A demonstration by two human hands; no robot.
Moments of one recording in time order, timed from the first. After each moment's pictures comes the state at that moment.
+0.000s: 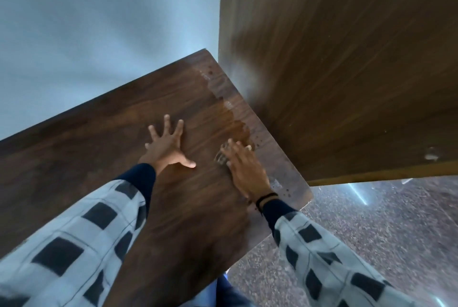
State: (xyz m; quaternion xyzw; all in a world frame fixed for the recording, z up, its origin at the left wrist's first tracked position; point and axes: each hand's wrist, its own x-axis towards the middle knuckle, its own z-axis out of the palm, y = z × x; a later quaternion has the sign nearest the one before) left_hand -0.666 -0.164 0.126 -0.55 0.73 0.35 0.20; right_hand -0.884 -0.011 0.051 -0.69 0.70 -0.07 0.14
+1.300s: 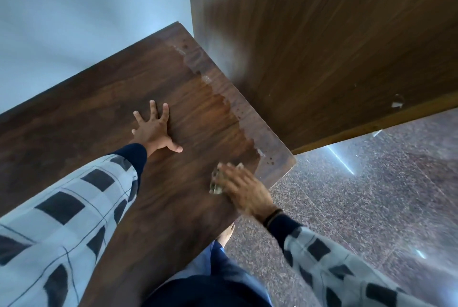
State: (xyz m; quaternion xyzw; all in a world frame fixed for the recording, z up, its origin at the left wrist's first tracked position) left_hand -0.677 -0.145 0.104 -0.55 0.73 0.32 0.23; right_hand -0.878 0.128 0.042 -0.77 0.62 -0.02 0.13
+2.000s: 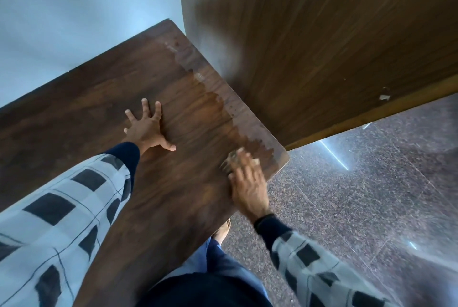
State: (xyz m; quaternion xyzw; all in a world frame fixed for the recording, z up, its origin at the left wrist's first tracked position) left_hand -0.679 -0.145 0.105 -0.55 0.73 0.32 0.24; right_hand -0.863 0.134 0.049 -0.56 0.81 -0.07 0.12
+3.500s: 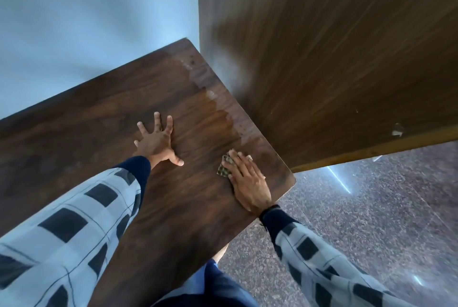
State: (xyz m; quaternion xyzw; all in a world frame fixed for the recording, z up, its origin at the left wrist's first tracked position) left_hand -0.682 -0.143 0.110 -0.56 0.73 0.32 0.23; right_hand -0.900 0.070 0.058 -0.65 0.73 -0.07 0.19
